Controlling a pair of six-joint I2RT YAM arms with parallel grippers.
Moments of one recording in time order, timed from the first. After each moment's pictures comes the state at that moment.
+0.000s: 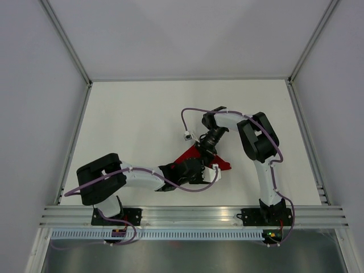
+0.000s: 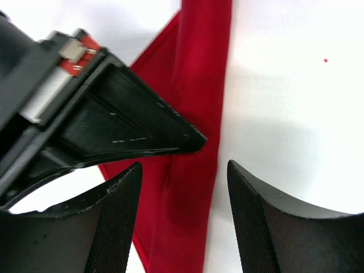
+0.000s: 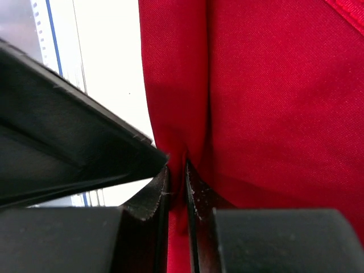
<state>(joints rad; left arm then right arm) -1.17 1.63 0.69 0.32 -0.19 0.55 0.50 2.22 1.52 -1.21 -0.84 -0.95</state>
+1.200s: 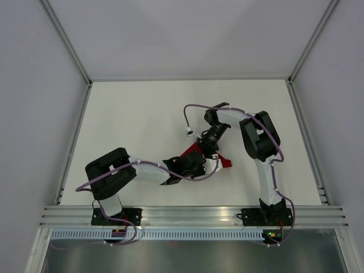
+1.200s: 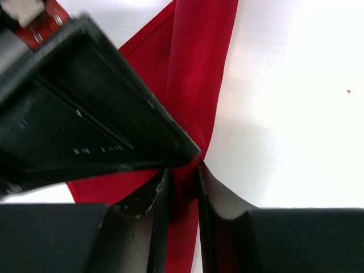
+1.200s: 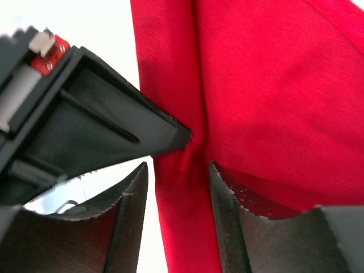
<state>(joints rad) -1.11 1.74 0.76 0.31 -0.10 0.41 0.47 2.24 1.59 -1.28 -0.82 -0.94</state>
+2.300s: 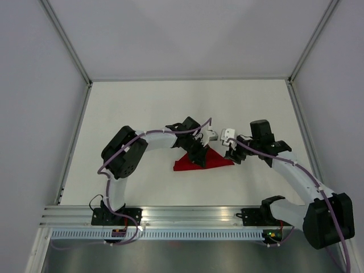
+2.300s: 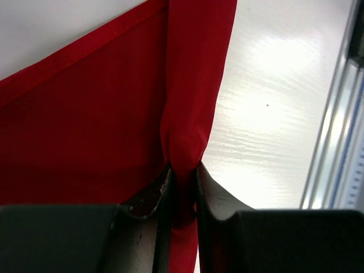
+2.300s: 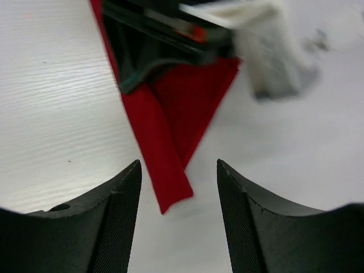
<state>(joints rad) -0.77 1.99 1.22 -0.28 0.69 0.19 0.23 1.13 0.73 -0.48 -0.70 -0.88</state>
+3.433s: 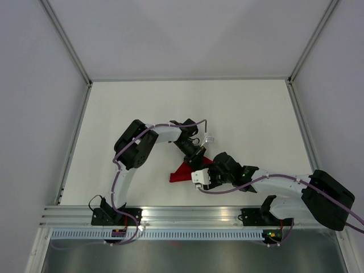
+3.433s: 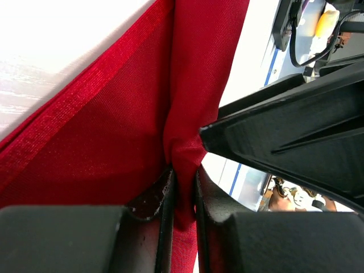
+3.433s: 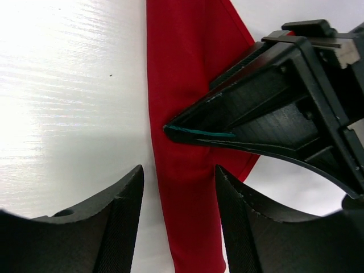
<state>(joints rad) -0.71 2.22 1.42 -0.69 1.01 0.13 0.91 1.22 0.41 0.02 -0.18 -0.89</state>
